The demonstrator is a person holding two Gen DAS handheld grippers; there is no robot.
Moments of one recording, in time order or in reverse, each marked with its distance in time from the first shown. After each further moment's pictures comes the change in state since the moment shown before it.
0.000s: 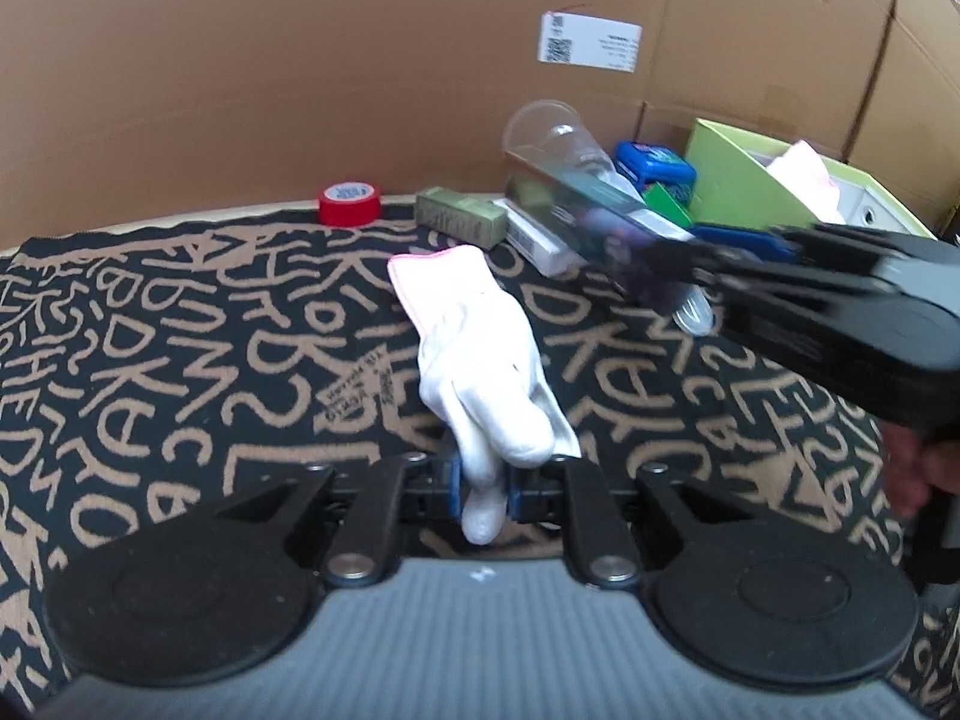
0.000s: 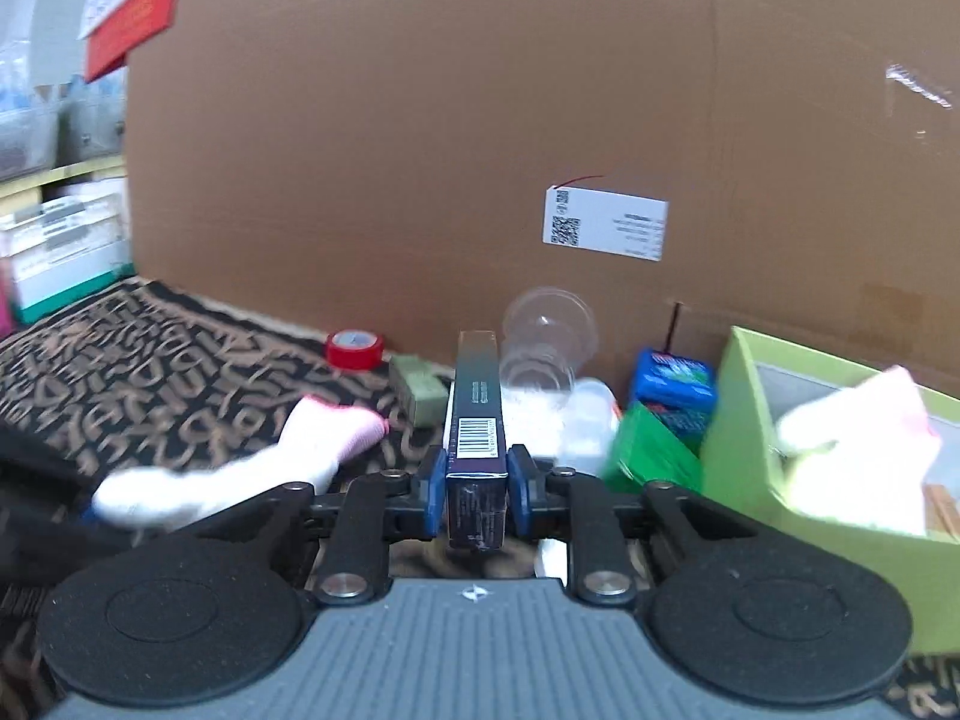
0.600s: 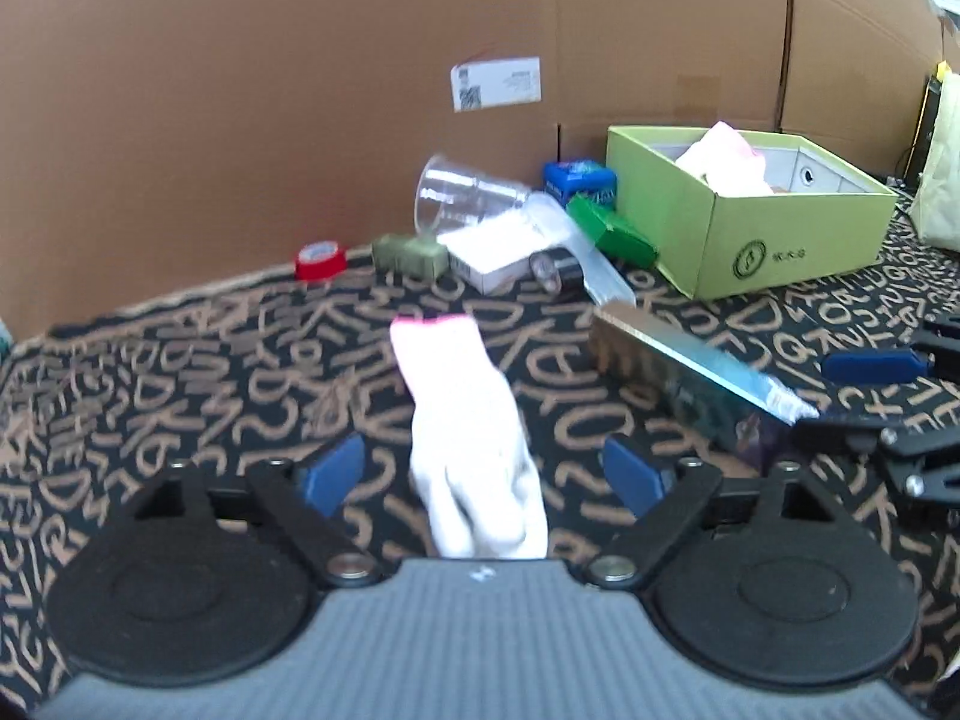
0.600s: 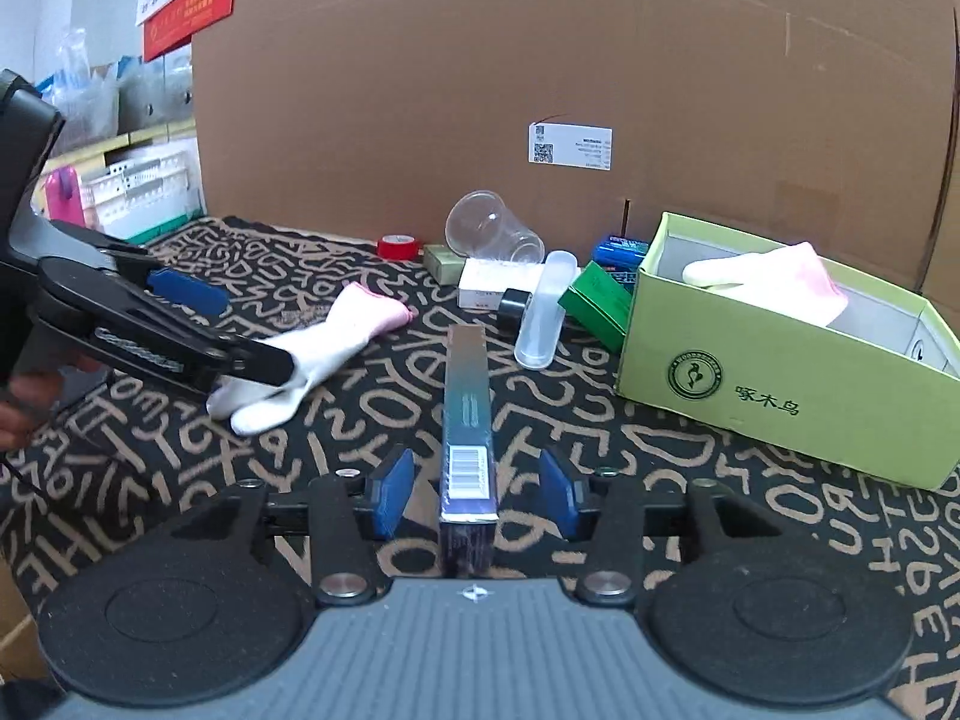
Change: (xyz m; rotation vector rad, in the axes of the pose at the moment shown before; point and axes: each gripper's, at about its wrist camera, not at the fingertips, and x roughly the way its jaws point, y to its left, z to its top) left arm -0.045 -0.042 -0.014 0.165 -0.093 0.063; right arm -0.108 -0.008 -0.053 0.026 0.093 0.077
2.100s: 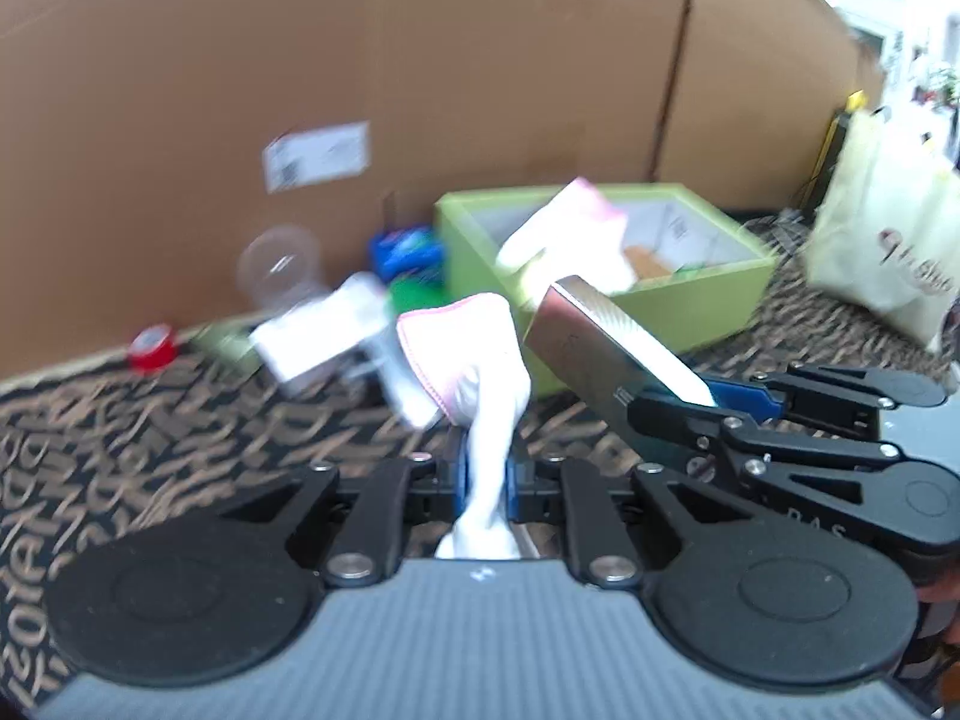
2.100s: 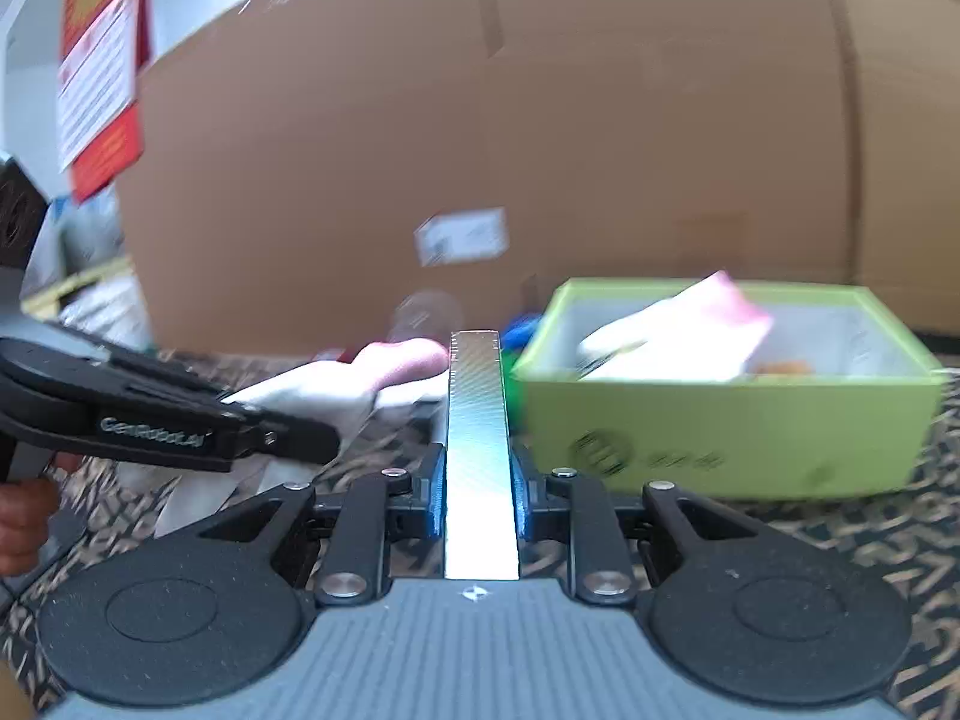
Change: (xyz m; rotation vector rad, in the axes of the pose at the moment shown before) left arm -0.005 -0.071 0.082 0.011 -0.024 -0.249; right arm -0.020 -0.065 0.023 0.210 -0.176 -0.070
